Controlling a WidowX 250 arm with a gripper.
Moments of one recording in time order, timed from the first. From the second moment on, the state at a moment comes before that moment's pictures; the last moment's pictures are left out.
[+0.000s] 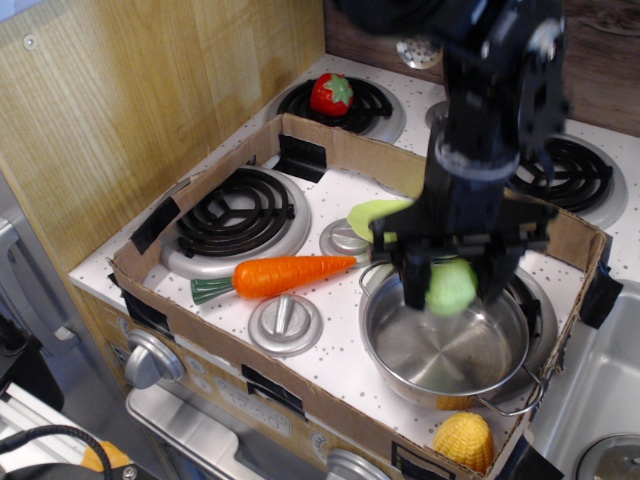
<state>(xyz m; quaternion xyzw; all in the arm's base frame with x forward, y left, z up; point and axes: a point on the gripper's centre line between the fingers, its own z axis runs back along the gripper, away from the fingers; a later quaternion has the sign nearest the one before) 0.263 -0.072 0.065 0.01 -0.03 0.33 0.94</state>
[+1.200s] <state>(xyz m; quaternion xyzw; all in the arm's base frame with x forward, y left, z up) 0.330 0.066 0.028 0.10 -0.23 0.02 0.97</state>
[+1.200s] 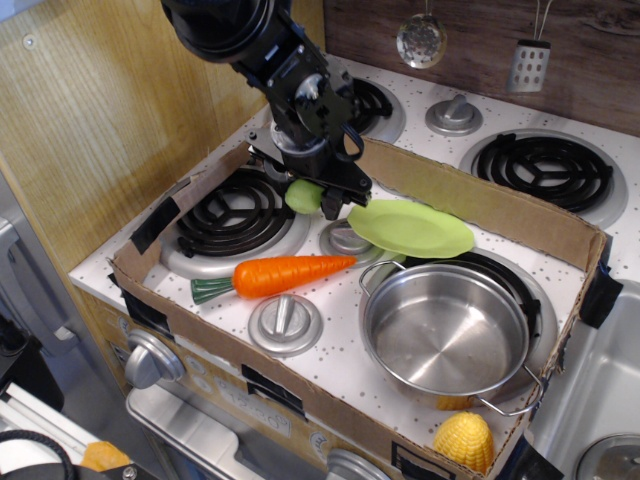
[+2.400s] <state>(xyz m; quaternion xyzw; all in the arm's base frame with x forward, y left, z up) 0.341 0.063 0.058 0.12 -0.19 -0.01 0.97</state>
